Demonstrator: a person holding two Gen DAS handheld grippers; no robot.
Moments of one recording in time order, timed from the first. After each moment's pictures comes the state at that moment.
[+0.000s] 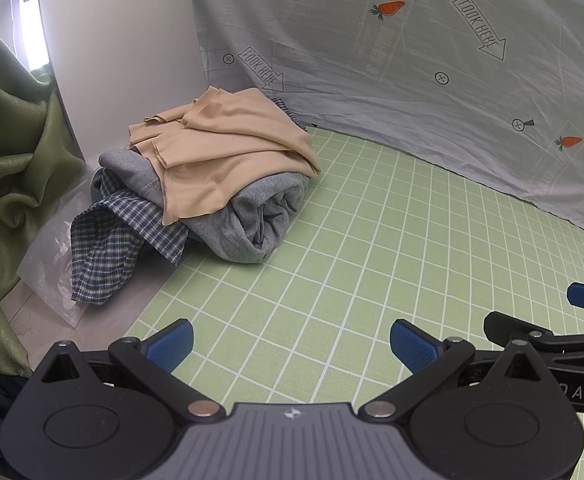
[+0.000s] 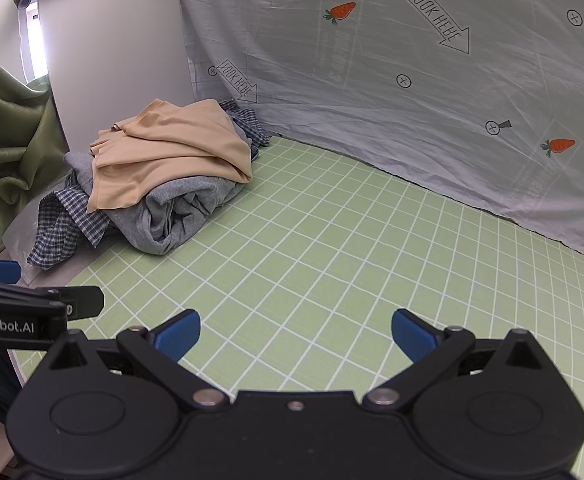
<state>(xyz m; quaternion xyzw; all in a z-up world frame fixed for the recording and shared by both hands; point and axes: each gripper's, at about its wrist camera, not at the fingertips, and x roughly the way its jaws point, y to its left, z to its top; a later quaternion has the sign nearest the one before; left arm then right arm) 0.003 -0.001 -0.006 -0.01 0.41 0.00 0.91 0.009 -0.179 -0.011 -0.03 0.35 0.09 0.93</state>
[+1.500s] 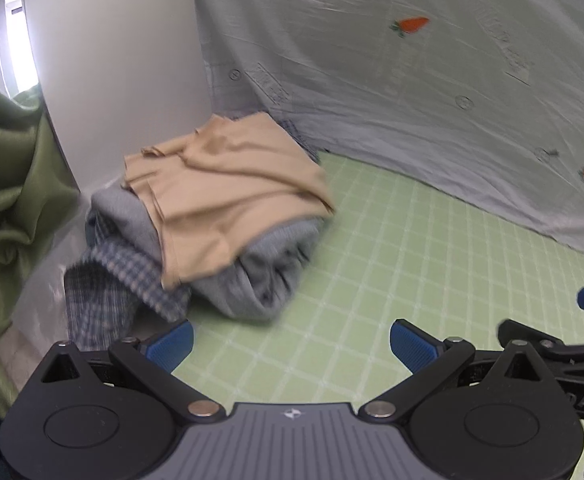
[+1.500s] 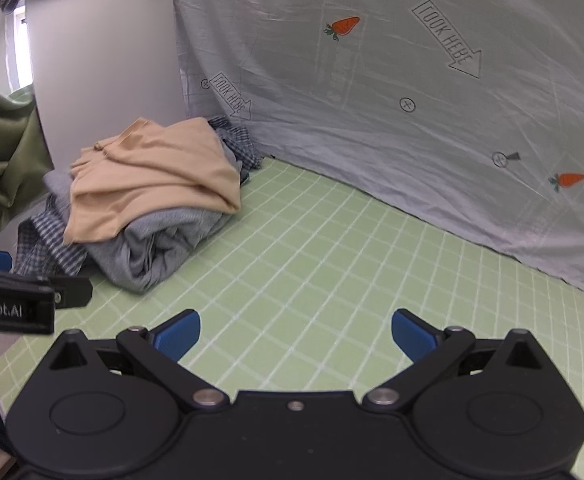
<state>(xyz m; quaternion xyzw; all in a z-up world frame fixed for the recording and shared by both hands) 0.088 0.003 0.007 -0.01 0.39 0.01 0.92 0.081 -0.164 0.002 -0.04 0.33 0.09 0.94</state>
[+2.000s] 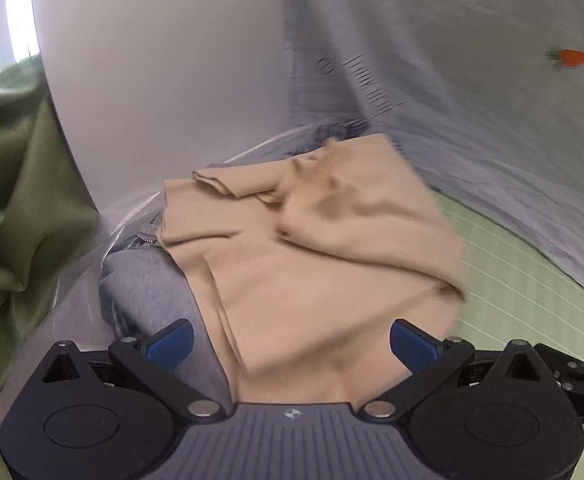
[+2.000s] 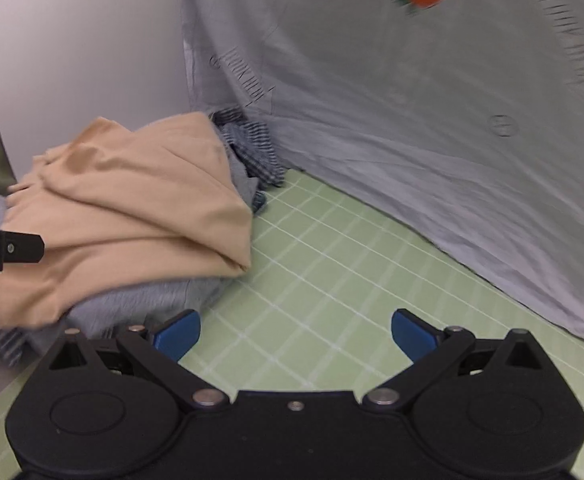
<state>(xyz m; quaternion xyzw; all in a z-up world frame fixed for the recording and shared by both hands) 0.256 0.075 -0.043 -0.05 0.42 0.10 0.90 0.267 -0.050 -0.043 -0.07 0.37 0.12 0.92</state>
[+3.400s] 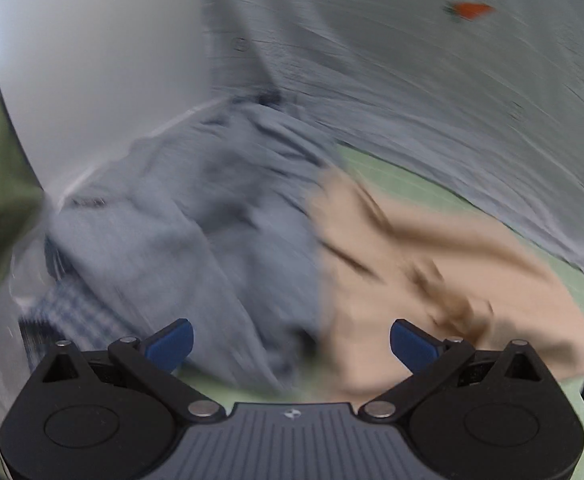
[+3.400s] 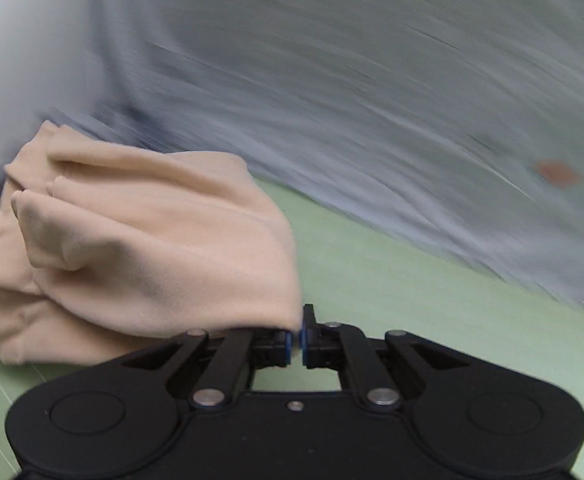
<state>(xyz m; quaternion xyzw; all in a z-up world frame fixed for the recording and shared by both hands) 0.165 0.023 -0.019 -0.05 0.44 -0.01 0.90 0.141 -0.203 -0.072 -0.07 0.37 -0.09 0.92</state>
